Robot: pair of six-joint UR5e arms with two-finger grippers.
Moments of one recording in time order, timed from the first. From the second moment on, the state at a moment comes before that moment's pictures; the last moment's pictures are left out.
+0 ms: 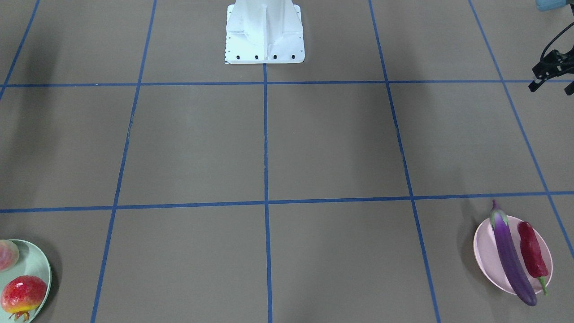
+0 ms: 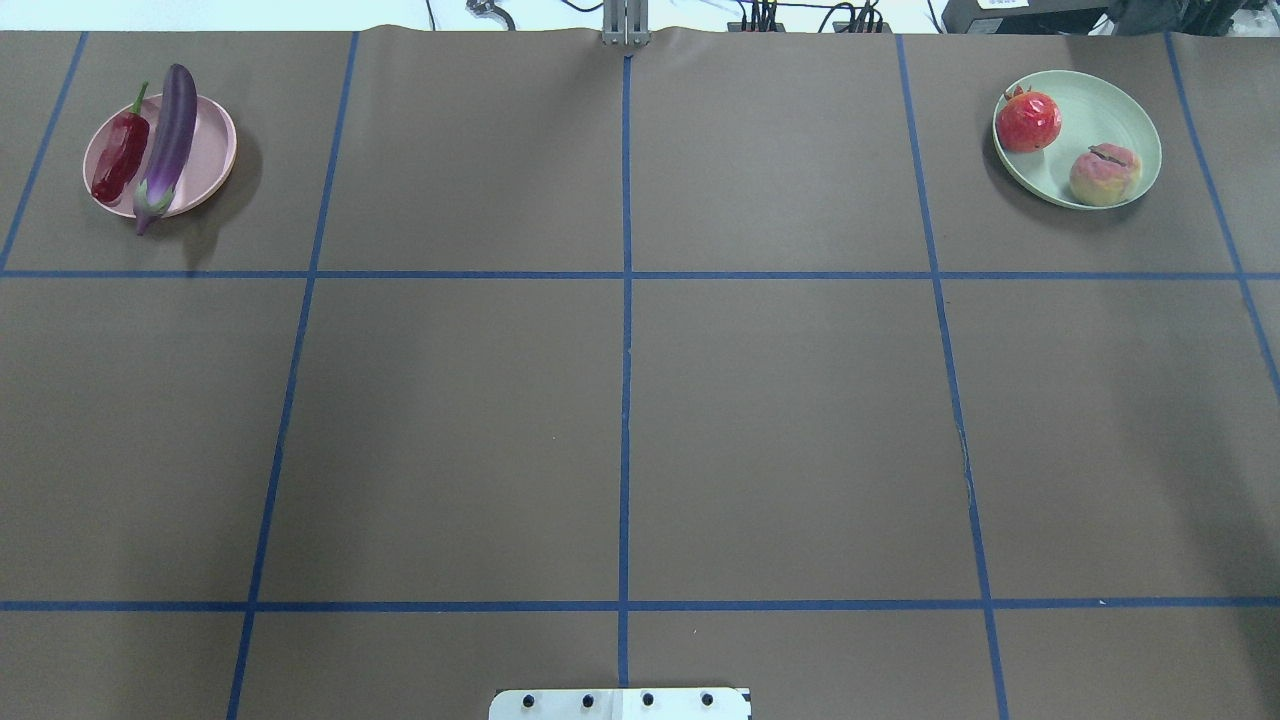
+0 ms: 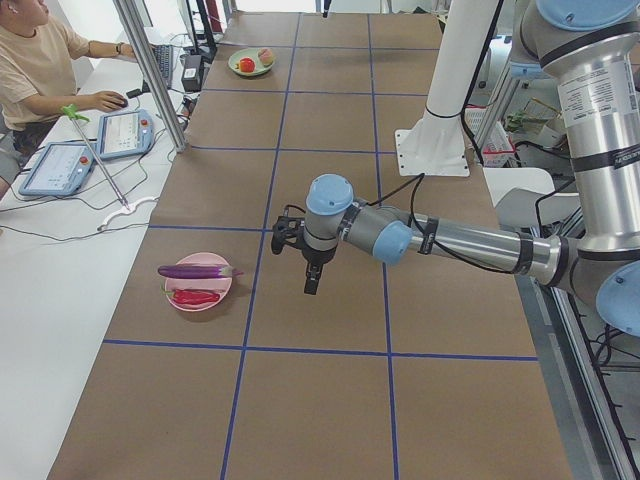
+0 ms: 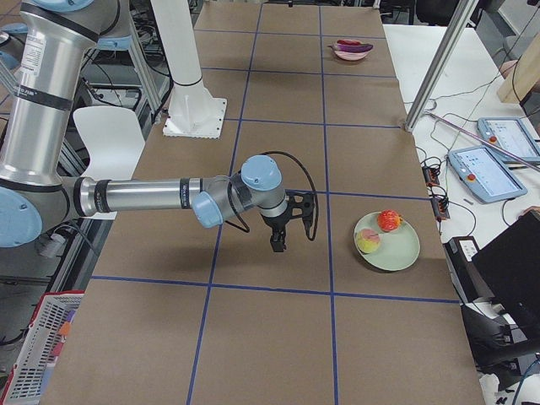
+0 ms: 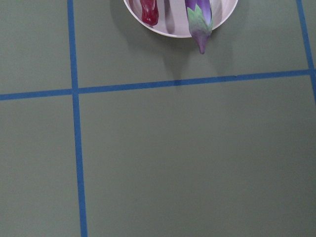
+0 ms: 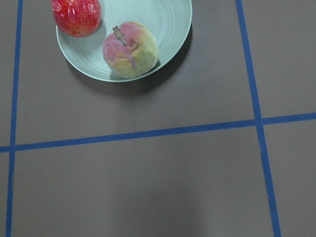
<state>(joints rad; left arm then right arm) -1.34 -1.28 -2.01 -1.86 -2.32 -0.34 1.38 -1.86 1.91 -1.15 2.32 0.49</state>
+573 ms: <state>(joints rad) -1.38 -1.31 -2.00 -1.70 -2.32 -0.19 1.45 -1.75 1.92 -1.43 2.37 0.20</state>
